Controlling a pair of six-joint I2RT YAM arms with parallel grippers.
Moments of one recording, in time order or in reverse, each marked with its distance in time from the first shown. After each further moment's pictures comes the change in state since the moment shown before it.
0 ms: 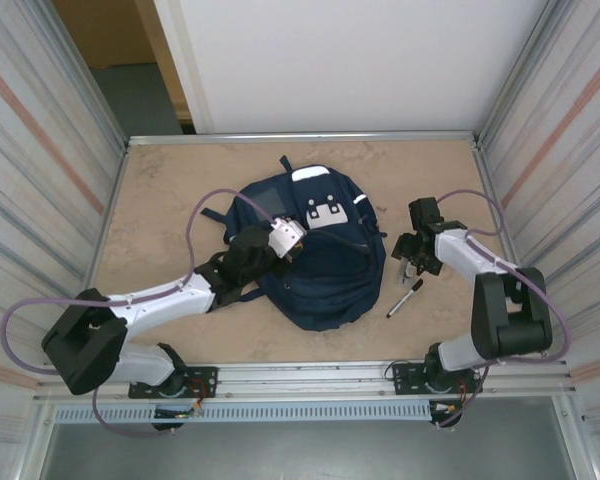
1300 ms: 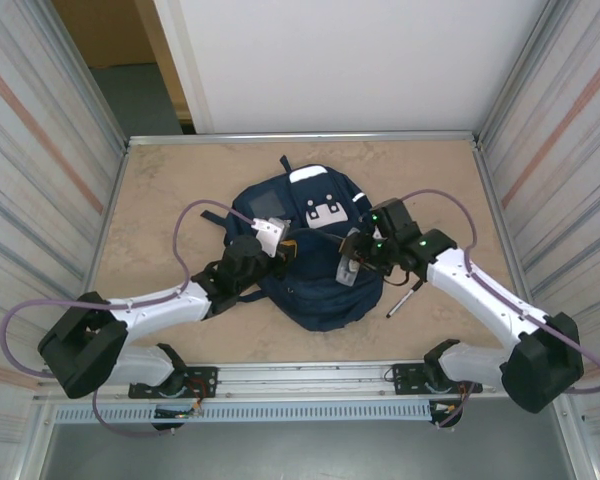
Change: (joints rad) left arm 0.002 -0.021 -0.094 0.125 -0.018 -0.383; right arm 0.444 -0.286 0.079 -0.013 -0.315 0.453
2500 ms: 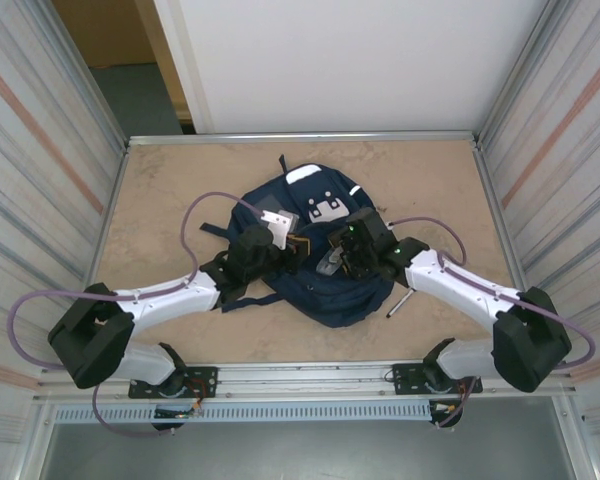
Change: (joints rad) left arm -0.024 0.065 0.120 -0.079 0.116 -0.154; right arm 0.081 0.116 -0.070 0.254 0.175 0.605
